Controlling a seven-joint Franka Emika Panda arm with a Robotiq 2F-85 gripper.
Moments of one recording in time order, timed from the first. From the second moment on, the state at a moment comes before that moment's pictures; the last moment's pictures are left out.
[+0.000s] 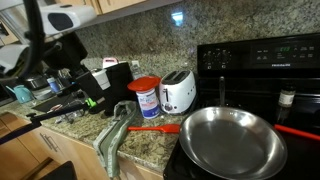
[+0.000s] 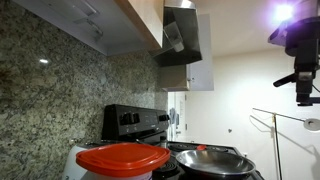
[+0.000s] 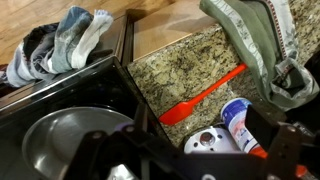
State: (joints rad) arm 0.02 -0.78 -0.06 -2.79 0.08 2.22 -0.03
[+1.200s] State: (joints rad) arm 0.04 -0.71 0.02 -2.79 0.08 2.22 -0.03
